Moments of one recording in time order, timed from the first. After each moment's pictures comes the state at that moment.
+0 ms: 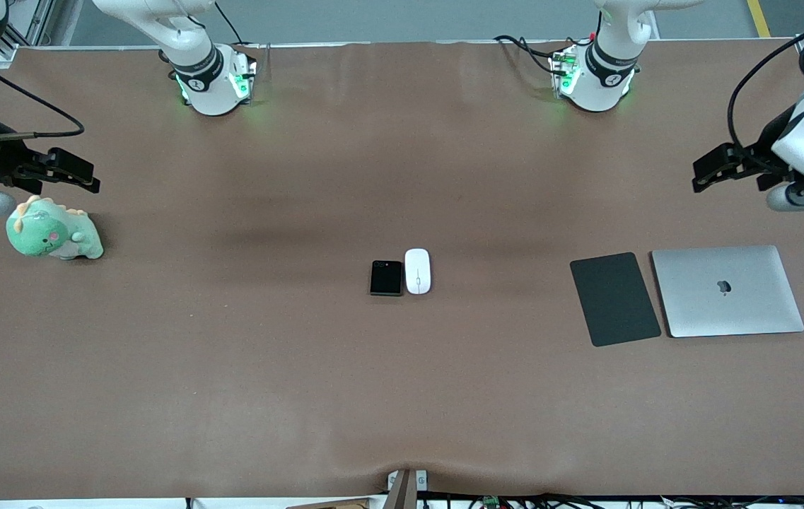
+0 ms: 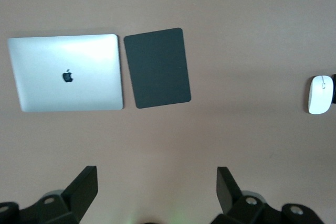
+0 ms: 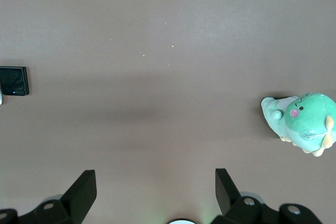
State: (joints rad) left arm 0.03 0.07 -0.17 -1.50 -0.01 1.50 -0.13; right arm 0.04 0.01 -0.02 -1.59 0.05 1.49 0.02
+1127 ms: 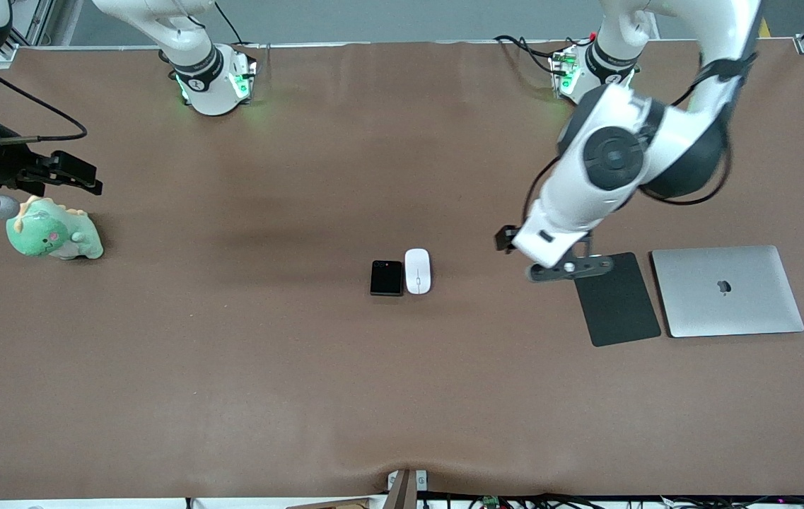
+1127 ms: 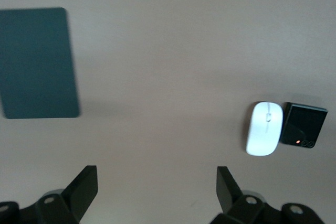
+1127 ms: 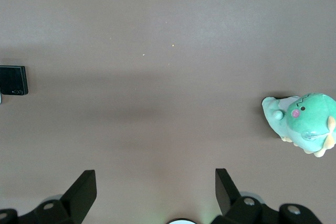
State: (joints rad) left arm -0.35 0.36 -0.20 -1.63 0.02 1.93 -0.67; right arm 0.04 0.02 -0.02 -1.60 0.05 1.49 0.02
